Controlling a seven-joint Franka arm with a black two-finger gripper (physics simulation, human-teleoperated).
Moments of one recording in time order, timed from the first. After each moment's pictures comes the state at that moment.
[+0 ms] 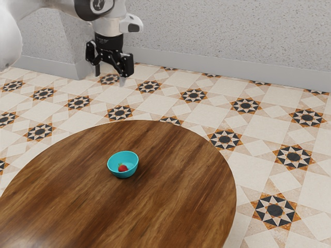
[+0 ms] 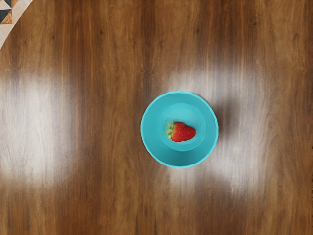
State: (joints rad) arm -0.13 0.24 0.01 -1.25 0.19 1.40 -0.09
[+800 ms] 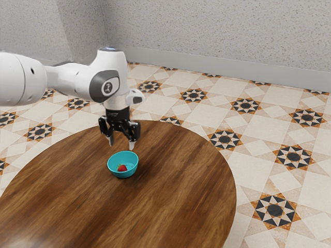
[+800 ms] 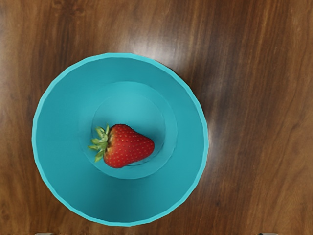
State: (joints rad) arm -0.12 0.28 0.11 -1.81 -0.02 1.96 -0.15
